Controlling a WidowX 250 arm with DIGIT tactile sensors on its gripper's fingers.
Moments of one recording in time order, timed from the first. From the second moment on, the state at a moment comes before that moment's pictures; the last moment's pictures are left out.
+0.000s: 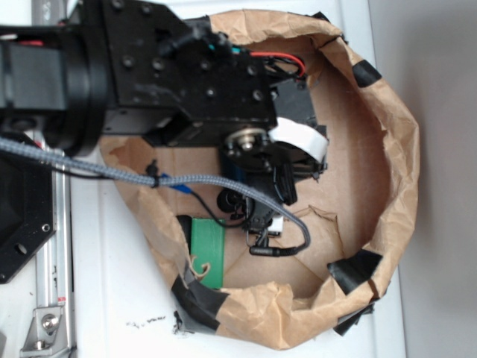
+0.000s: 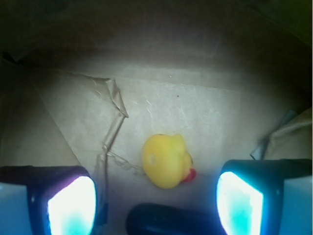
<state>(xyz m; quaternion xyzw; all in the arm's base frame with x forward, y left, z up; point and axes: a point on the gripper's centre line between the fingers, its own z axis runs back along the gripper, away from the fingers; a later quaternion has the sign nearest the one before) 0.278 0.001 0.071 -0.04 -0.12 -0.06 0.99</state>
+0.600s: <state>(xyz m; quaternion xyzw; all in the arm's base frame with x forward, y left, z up) 0.293 -0.025 0.045 -0.06 -0.12 -0.08 0.99</state>
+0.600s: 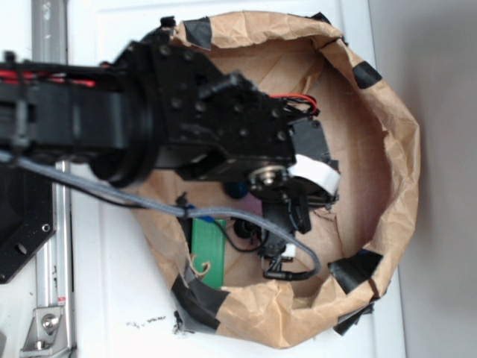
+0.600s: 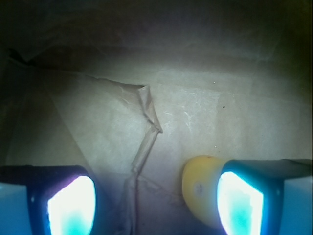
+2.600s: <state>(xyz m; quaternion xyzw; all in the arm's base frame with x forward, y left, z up) 0.258 0.024 0.045 0.06 -0.06 0.00 1.00</state>
